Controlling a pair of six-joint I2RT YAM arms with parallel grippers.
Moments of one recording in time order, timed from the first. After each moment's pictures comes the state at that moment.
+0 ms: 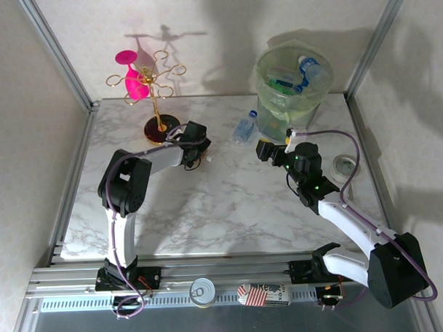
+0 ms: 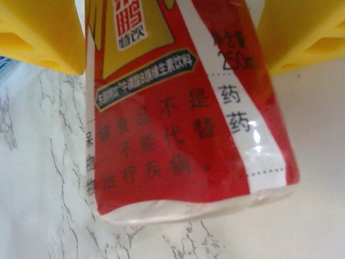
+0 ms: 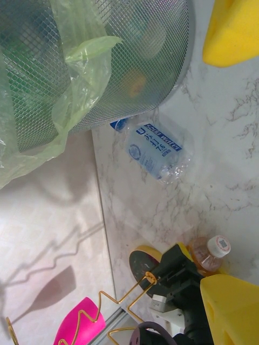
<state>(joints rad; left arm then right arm) -0.45 2.08 1.38 -0.26 -0.19 -1.26 0.42 1.10 0.62 0.24 0.05 0.35</state>
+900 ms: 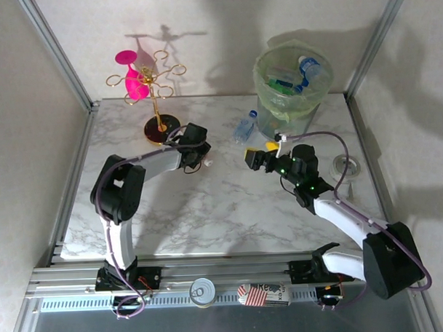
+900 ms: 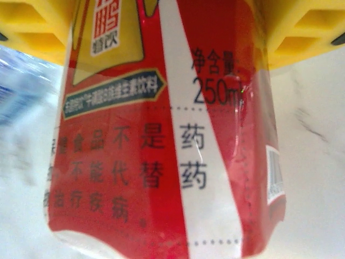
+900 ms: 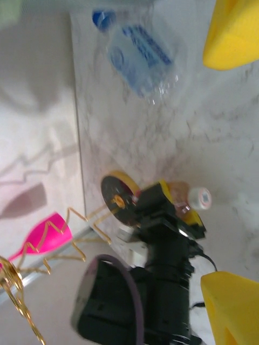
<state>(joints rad) -0.49 1.94 1.29 -0.24 -0.15 -1.30 0.43 1.19 0.58 0.41 -0.32 0.37</state>
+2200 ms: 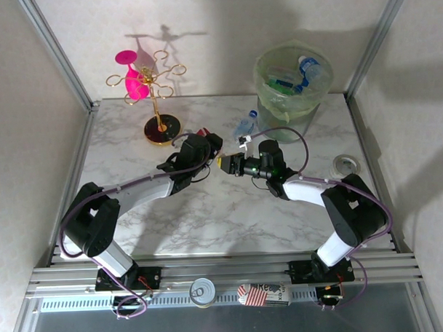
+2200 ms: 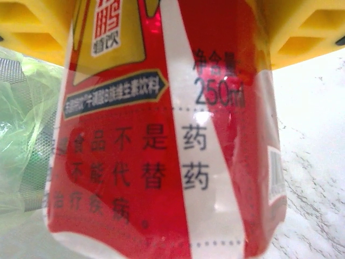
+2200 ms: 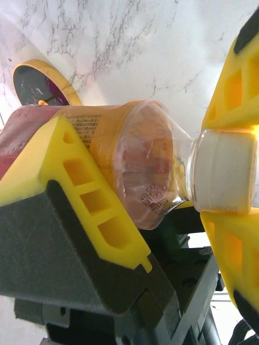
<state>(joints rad) -0.66 1.62 1.00 0.13 -0.20 -1.37 0.58 1.60 0.74 0.58 -0.54 0.56</state>
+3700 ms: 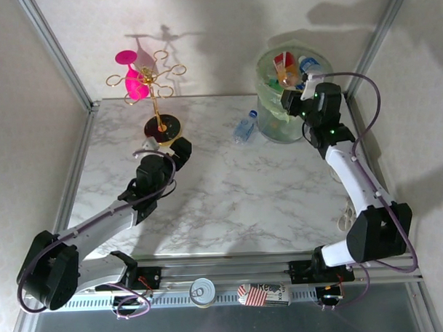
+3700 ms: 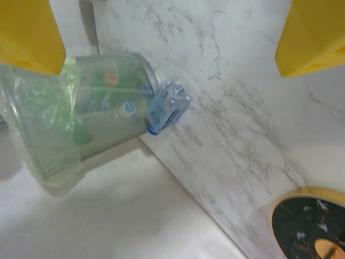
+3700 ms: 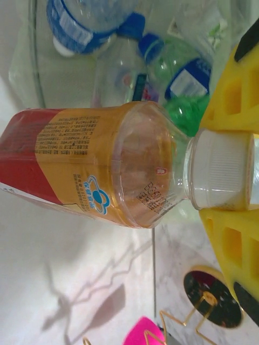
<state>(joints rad) -0.50 1.19 0.59 0.34 -0.21 -1.06 0.17 1.43 1.28 -0.10 -0.15 0.24</state>
